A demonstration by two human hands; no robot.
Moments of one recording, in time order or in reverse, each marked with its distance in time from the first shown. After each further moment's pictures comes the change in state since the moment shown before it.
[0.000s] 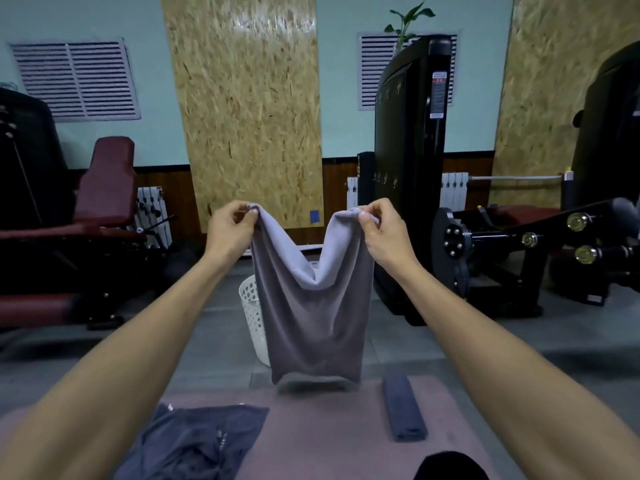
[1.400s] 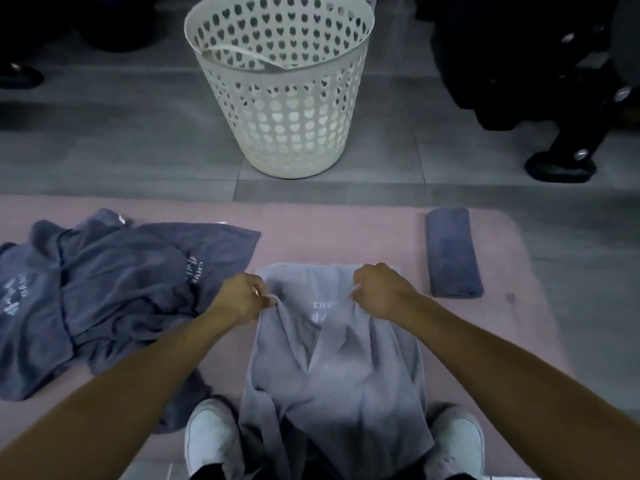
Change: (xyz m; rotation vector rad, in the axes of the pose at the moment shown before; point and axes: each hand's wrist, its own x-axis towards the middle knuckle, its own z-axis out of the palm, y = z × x) left_hand -0.222 -0.507 0.160 0.442 -0.776 -0.953; right_hand -0.177 0.432 0.253 -0.676 -1.257 0.622
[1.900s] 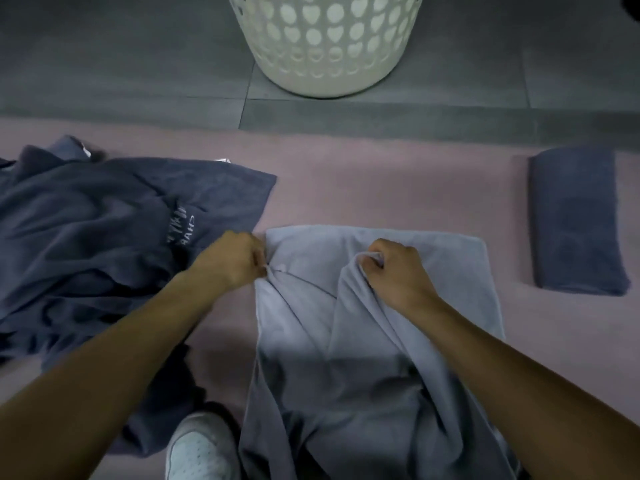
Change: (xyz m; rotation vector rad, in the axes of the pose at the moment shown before) left_hand 0.117 -0.083 0.018 0.541 -0.080 0.178; right_hand 0.138 0.012 0.129 0.416 0.282 -0.070
